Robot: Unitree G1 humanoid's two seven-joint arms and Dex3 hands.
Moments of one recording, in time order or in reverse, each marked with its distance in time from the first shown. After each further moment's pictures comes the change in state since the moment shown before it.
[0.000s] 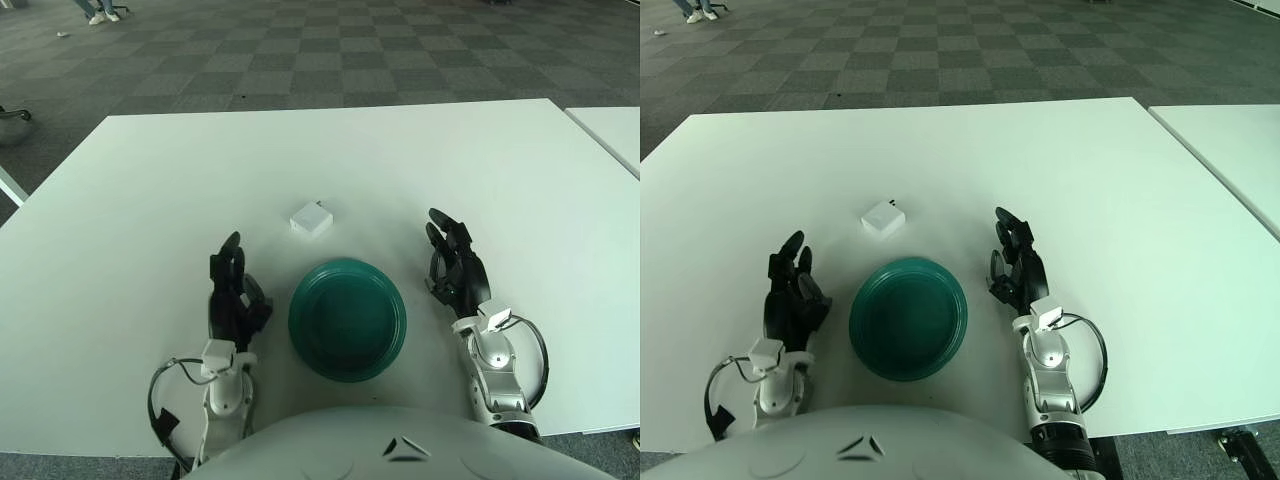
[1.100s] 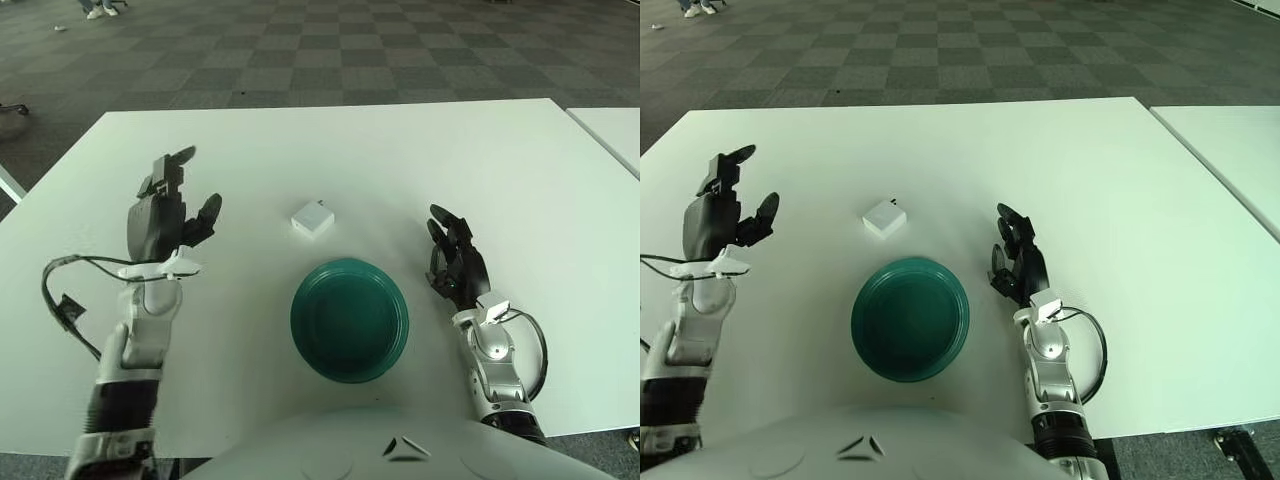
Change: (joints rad) left arm -0.380 0.462 0.102 -0.027 0.485 0.188 0.019; right arm -0.045 -0.012 -0.002 0.047 -0.027 -0.002 -0.017
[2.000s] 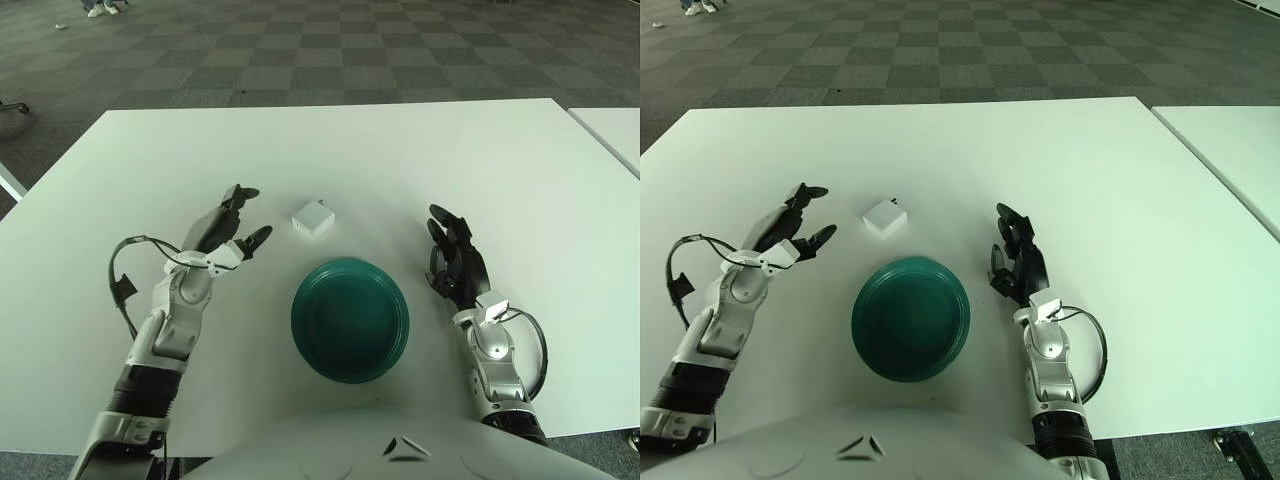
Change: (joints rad) left arm -0.041 -0.044 -0.208 -0.011 -0.013 0.329 -0.323; right arm -0.002 0.007 0.002 0.001 -0.002 -0.001 -0.001
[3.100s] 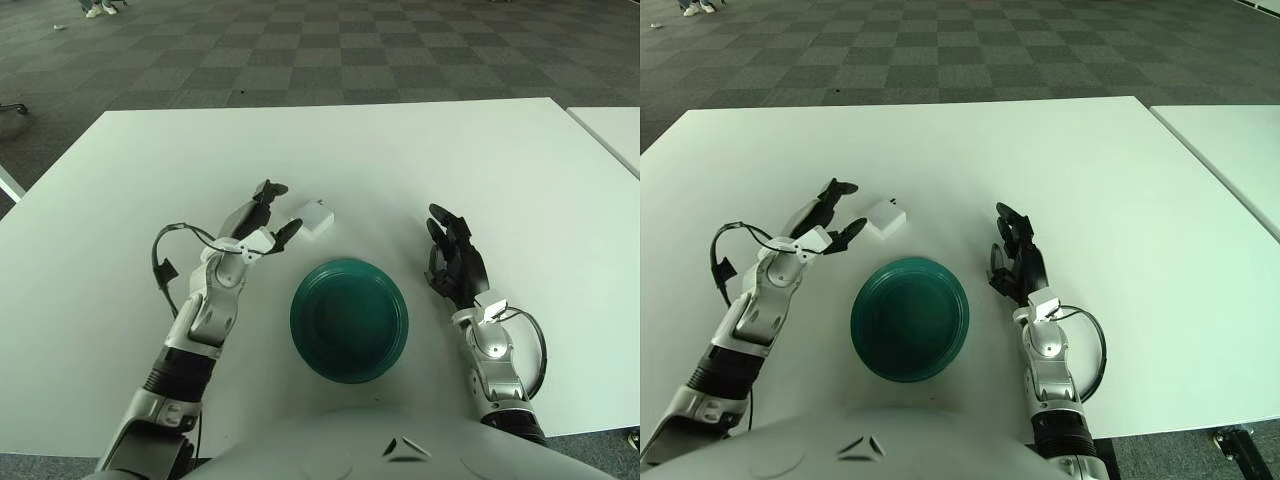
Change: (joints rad) left arm -0.106 -0.079 -0.101 -0.033 0.000 0.168 -0.021; right arm -0.003 0.000 0.011 0.001 -0.004 0.001 -0.009
